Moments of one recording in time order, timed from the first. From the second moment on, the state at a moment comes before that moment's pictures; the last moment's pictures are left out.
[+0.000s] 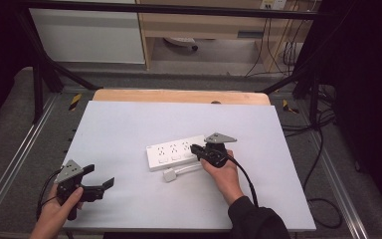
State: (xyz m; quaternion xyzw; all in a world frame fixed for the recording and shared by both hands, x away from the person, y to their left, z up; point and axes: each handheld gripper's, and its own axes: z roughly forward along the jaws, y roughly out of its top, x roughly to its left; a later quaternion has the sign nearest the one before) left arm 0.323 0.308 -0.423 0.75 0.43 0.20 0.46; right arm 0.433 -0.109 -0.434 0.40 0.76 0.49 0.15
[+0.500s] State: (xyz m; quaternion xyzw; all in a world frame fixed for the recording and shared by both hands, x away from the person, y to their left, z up) left arm 0.323 0.308 -0.423 0.75 0.43 0.20 0.46; right arm 0.435 -0.106 -0.440 0.39 0.77 0.48 0.16
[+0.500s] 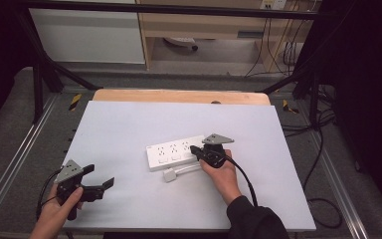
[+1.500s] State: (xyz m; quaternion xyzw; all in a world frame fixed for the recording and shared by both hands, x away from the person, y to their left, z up) left arm 0.323 0.308 -0.423 0.75 0.43 0.20 0.46; right arm 0.436 -0.105 -0.449 0.39 0.77 0.47 0.16
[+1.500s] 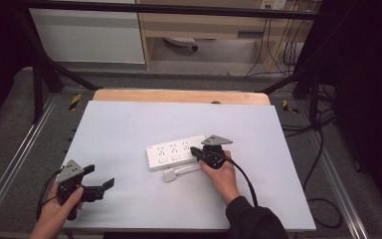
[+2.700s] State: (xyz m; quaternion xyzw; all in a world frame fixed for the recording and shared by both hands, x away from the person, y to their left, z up) left arm 0.323 0.307 -0.424 0.75 0.43 0.20 0.46; right arm 0.433 -0.103 -0.450 0.40 0.77 0.47 0.17
